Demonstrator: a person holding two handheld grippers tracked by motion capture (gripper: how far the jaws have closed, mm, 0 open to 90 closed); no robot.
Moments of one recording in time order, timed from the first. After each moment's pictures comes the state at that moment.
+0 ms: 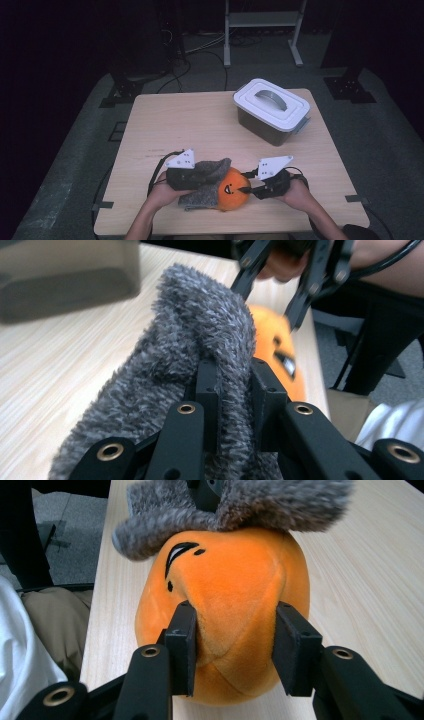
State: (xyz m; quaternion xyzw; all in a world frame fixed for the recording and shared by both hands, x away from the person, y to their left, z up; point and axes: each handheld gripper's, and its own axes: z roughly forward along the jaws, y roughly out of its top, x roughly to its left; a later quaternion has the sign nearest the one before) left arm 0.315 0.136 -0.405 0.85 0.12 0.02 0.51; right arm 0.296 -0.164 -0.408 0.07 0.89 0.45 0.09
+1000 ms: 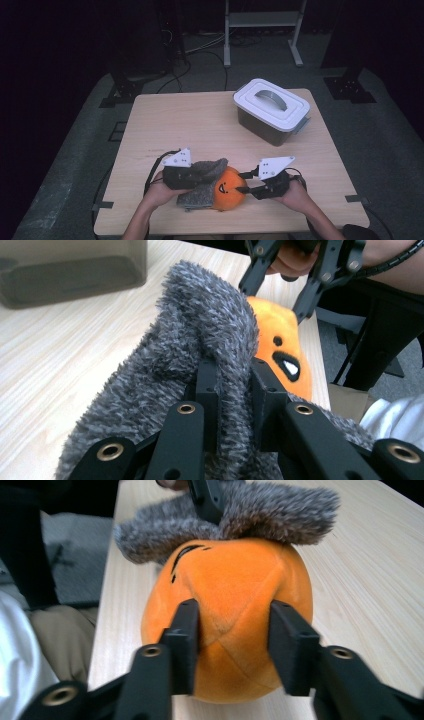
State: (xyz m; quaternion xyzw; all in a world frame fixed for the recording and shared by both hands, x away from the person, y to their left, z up) left arm 0.315 0.143 -0.404 0.85 0.13 0.01 0.50; right arm 0.294 -0.163 -0.410 0.08 0.87 0.48 0.08
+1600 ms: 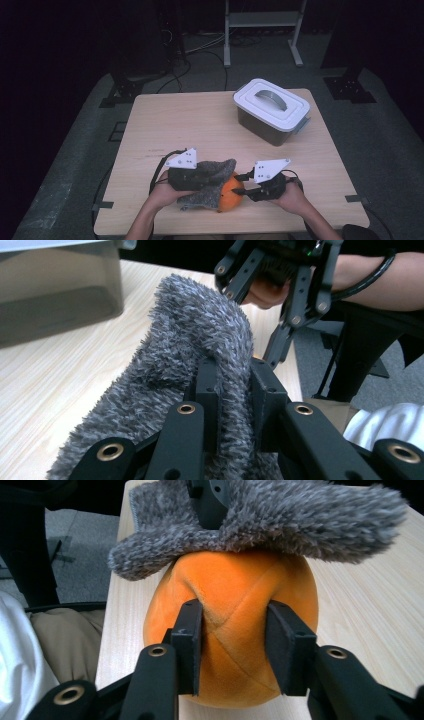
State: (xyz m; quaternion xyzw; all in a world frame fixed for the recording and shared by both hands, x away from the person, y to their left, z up) left arm 0.304 0.122 -0.384 0.85 0.08 0.01 0.52; right arm 0.285 -0.150 -0.405 0.07 0.87 0.47 0.09
